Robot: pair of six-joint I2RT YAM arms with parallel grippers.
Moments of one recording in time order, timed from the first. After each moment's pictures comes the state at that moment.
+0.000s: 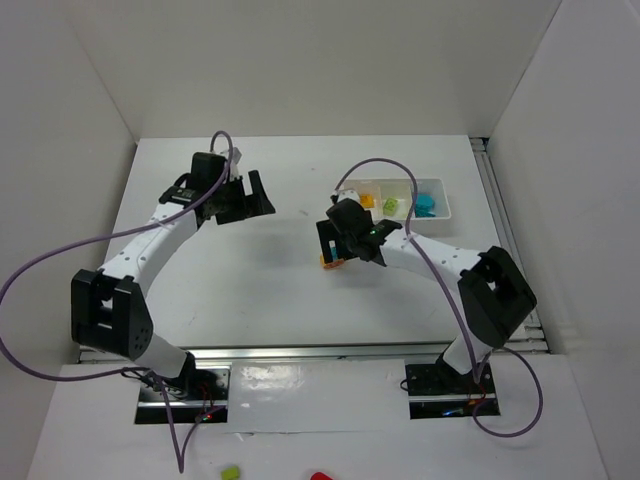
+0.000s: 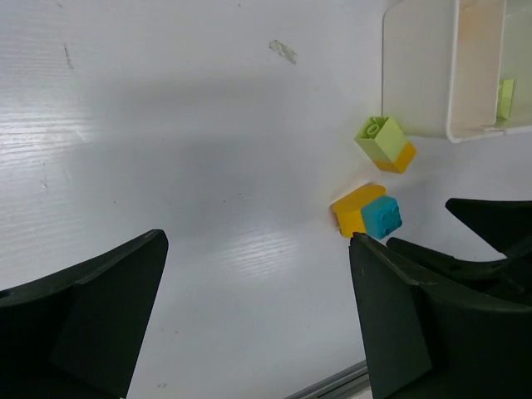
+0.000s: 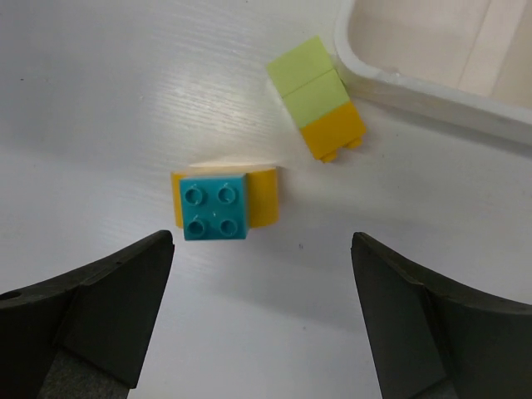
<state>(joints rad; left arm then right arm) -0.22 1.51 1.23 -0.50 0.24 -0.44 0.72 1.59 1.06 -0.36 0.27 0.38</state>
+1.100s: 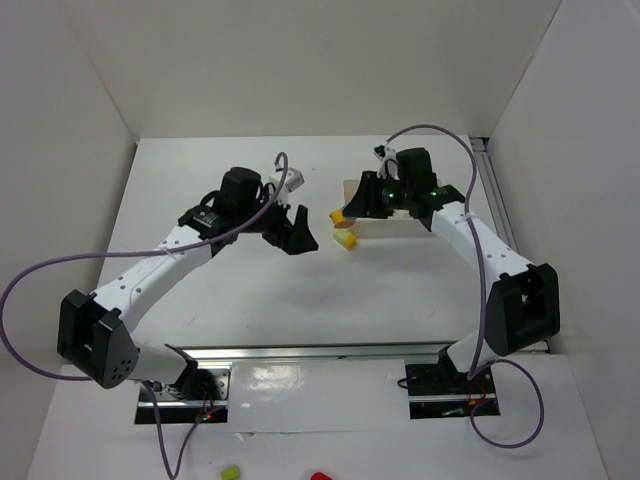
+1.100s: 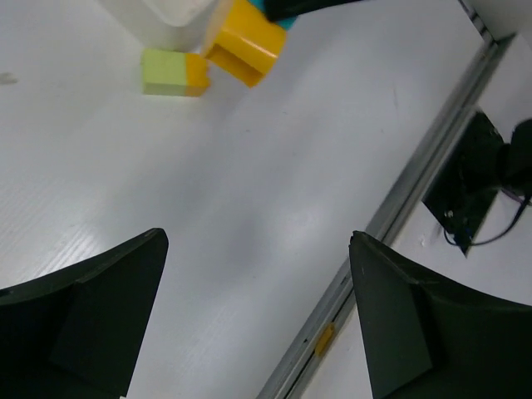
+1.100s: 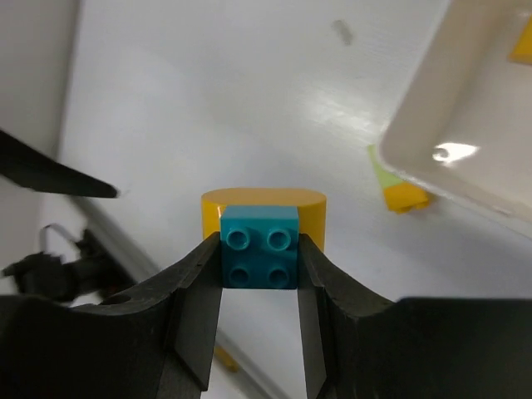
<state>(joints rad) -0.48 1.38 1.17 -0.43 0.49 -0.15 0.36 1.50 1.21 -0.39 -0.43 0.38</state>
